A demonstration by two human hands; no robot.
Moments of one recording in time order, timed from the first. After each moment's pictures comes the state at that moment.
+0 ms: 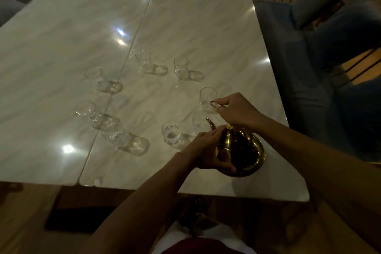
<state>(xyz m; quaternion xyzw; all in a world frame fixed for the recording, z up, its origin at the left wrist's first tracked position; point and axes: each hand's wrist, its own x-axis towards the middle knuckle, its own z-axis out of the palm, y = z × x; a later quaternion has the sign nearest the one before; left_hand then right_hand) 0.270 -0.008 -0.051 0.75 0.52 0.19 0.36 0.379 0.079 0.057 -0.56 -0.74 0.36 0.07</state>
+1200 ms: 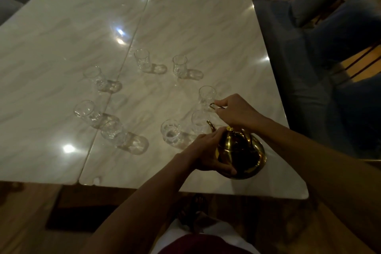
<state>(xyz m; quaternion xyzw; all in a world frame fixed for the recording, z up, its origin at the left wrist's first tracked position) 0.275 -0.019 -0.042 0.73 0.54 0.17 0.39 0.381 0.071 0.059 -0.56 -0.74 0.36 0.07</state>
